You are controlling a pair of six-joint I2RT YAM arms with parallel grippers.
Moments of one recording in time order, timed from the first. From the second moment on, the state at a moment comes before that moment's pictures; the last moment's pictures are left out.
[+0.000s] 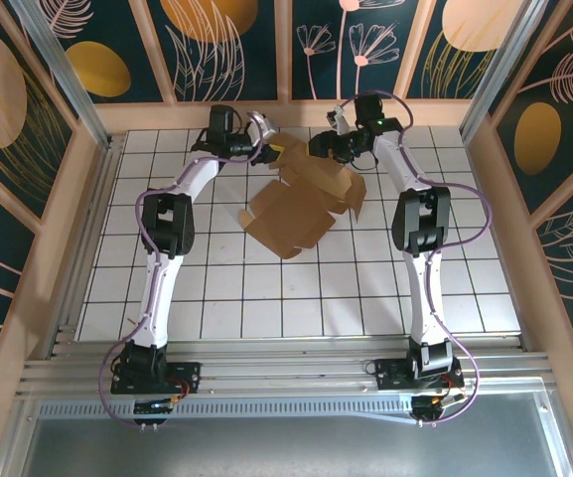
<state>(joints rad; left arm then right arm) -0.25 2.62 2.30 -0.16 0.89 0.57 0.22 2.44 2.32 -0.83 -0.78 0.15</state>
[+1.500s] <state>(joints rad) -0.31 2.40 2.08 -0.23 0.67 -0.18 0.23 2.41 2.27 -0.75 -0.70 0.21</state>
